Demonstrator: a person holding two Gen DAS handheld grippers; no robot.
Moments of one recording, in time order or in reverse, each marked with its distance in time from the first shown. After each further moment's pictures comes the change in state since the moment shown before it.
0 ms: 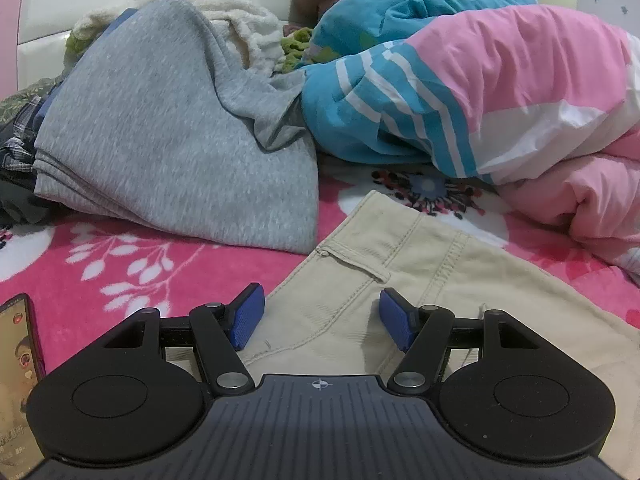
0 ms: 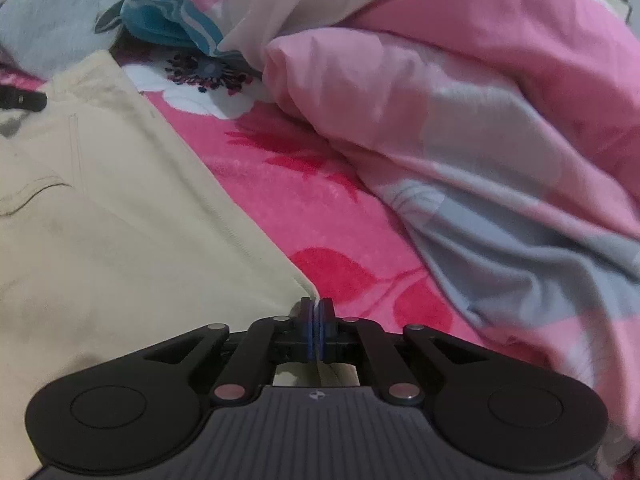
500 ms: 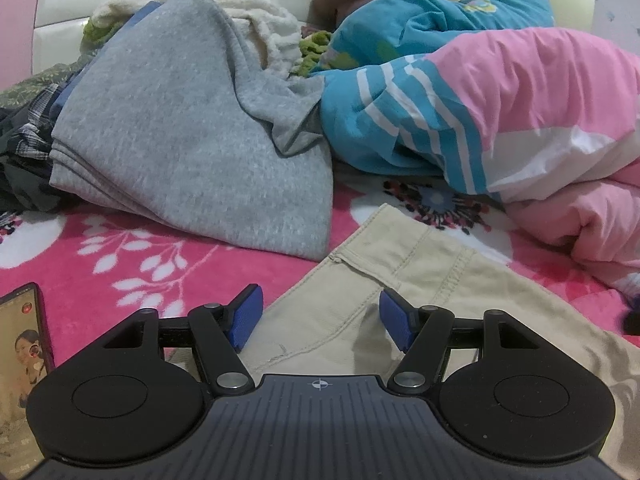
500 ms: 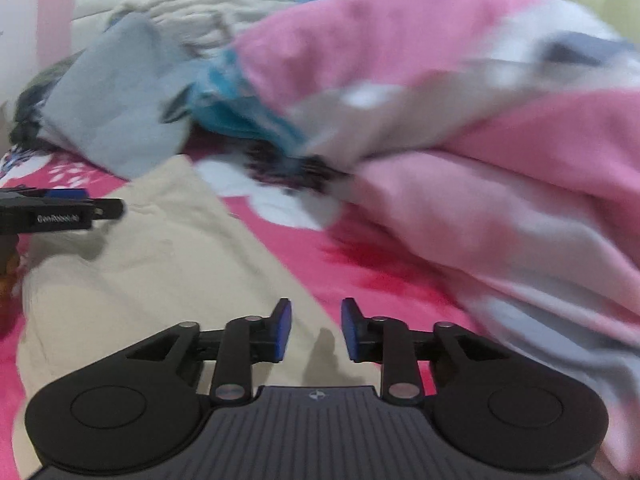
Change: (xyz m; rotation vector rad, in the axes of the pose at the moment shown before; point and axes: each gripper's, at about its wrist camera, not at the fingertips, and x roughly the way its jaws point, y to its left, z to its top) left arm -0.004 0.009 0.005 -0.062 0.000 0.015; right arm -0.014 0.038 0.078 0.037 -0.108 0.271
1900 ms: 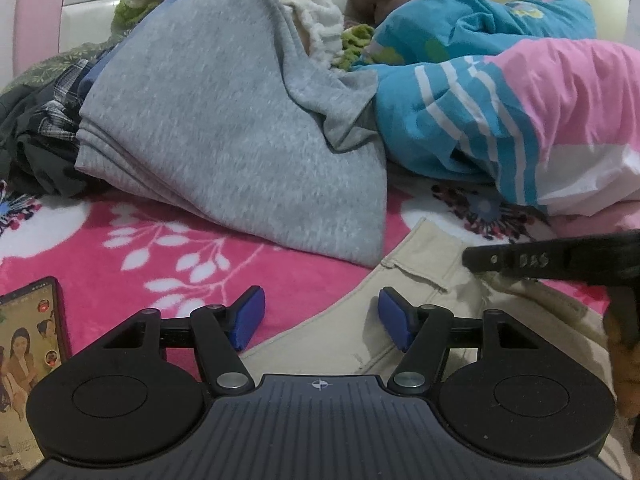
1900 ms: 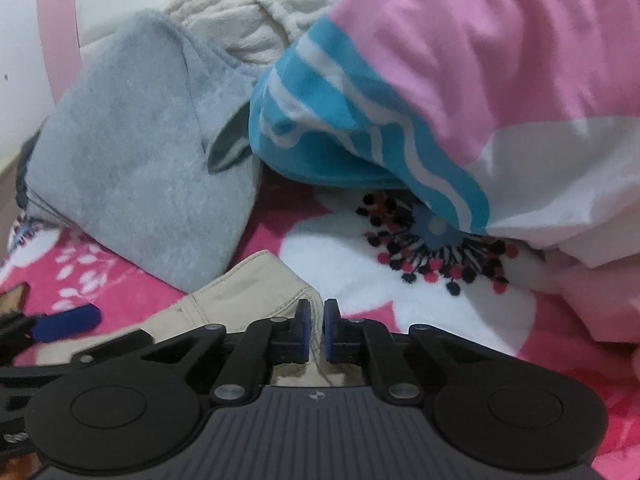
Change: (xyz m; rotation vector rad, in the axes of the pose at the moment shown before) left arm 0.017 0.023 0.004 -0.062 0.015 0.066; right arm 0.125 0.064 0.076 0.081 -0.022 0.177
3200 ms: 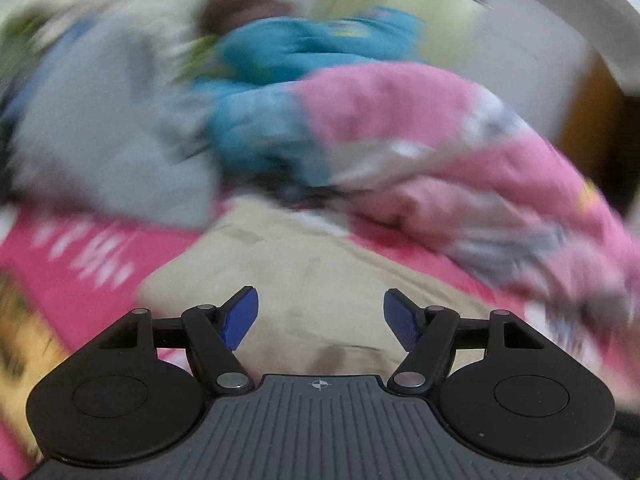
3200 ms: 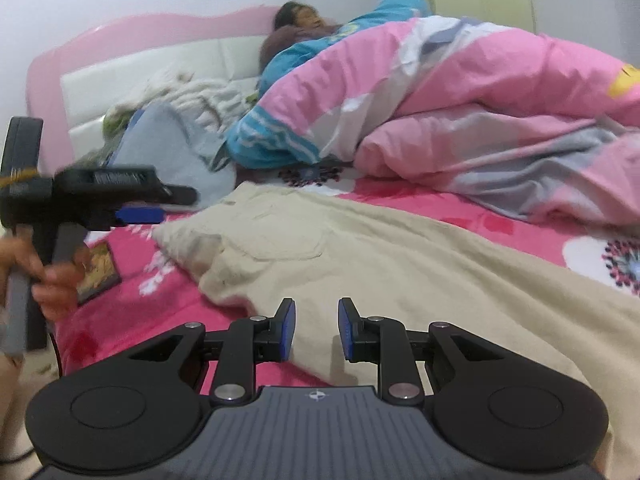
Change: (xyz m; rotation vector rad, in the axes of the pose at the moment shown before) left arm -0.112 -0.012 -0.023 0.253 -0.009 -0.498; right arm -0.284 0.066 -0.219 0.294 -0.267 -0.252
